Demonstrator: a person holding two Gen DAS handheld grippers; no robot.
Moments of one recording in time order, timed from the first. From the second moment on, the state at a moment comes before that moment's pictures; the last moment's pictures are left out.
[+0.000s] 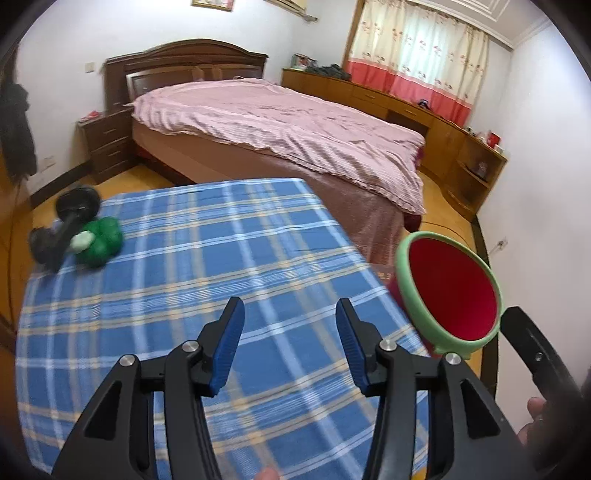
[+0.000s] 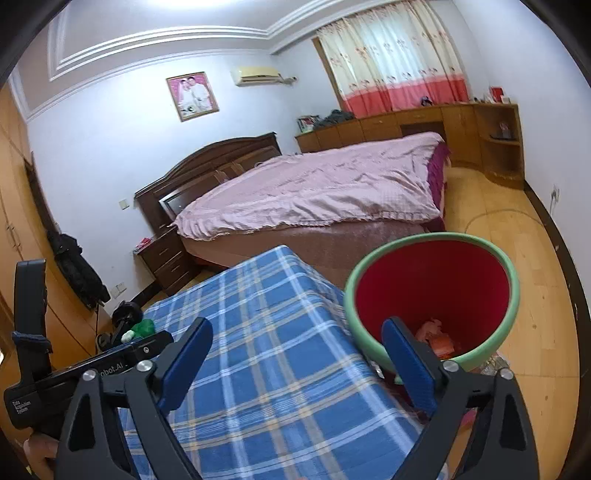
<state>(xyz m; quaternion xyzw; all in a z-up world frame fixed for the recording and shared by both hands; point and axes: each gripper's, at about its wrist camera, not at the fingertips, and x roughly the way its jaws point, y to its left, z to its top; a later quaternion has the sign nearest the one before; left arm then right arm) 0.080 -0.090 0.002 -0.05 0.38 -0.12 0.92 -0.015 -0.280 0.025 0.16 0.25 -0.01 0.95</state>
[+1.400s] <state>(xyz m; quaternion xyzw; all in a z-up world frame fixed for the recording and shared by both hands) 0.021 -0.028 0.020 -0.07 0.32 -0.03 0.95 -0.047 -0.228 0.040 0.13 0.22 0.02 0.97</state>
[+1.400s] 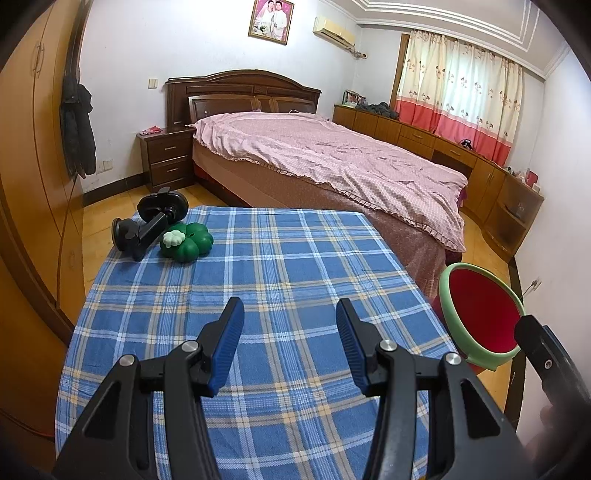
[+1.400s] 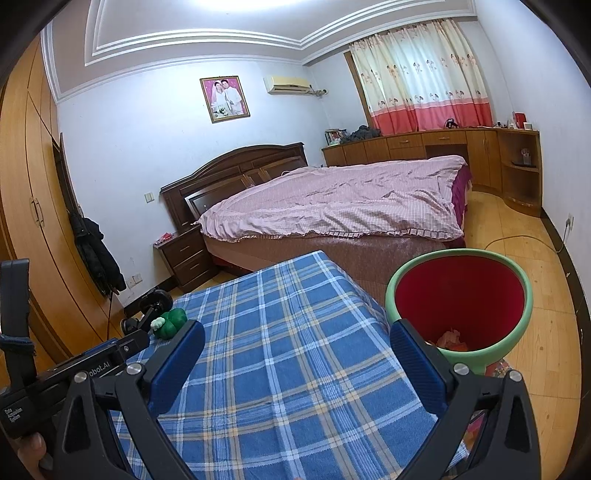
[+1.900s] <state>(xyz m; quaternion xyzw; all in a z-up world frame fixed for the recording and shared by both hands) 0.020 -0.029 0.021 -0.07 0.32 -0.03 0.95 -0.047 -0.228 0.040 0.13 0.22 0.02 0.97</state>
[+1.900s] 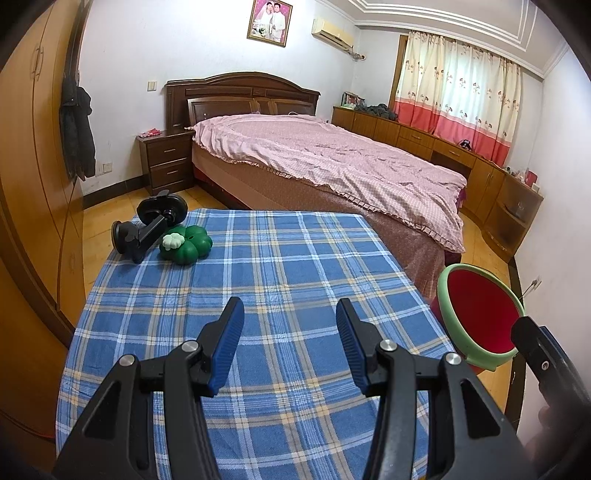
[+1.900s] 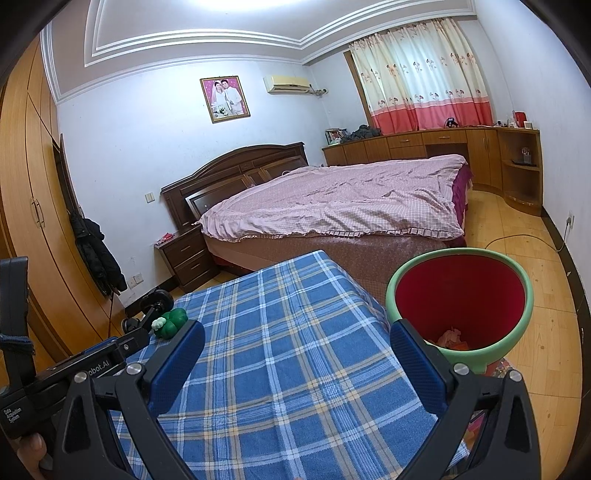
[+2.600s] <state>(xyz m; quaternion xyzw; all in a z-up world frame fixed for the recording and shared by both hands) 0.023 -0.026 0.027 -0.07 0.31 -0.03 0.95 -0.047 -0.227 0.040 0.13 0.22 0.02 0.97</state>
